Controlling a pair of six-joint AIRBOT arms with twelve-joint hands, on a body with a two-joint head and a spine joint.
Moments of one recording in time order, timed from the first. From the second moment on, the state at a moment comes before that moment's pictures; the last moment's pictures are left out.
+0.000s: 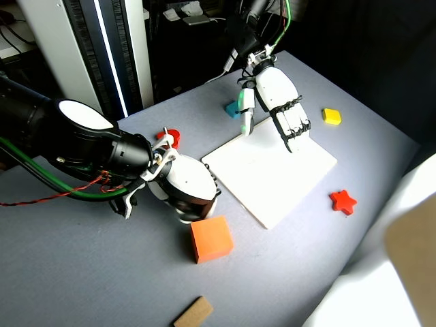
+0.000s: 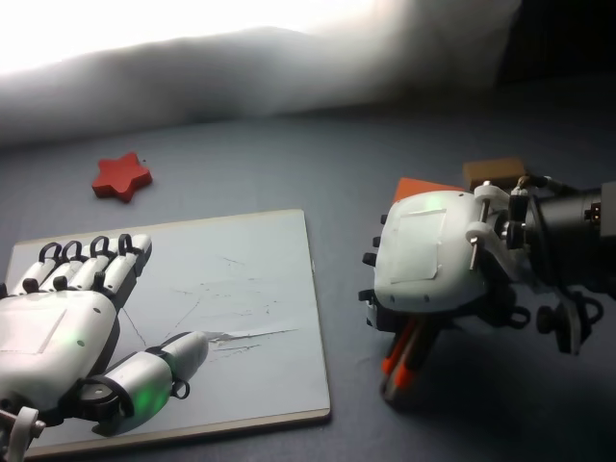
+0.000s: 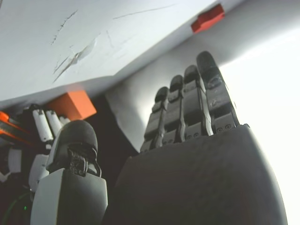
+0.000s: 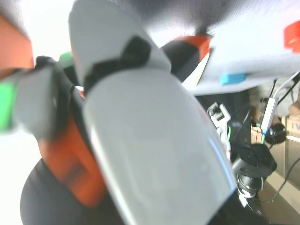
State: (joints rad) left arm 0.94 -0.98 0.63 -0.96 -1.27 1.54; right arm -0.36 -1.24 1.15 -2.05 0.16 0.50
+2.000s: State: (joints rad) left arm 0.93 -0.89 0.89 -1.09 -1.13 1.52; right arm -0.31 -1.30 1.24 -0.83 0.46 -1.10
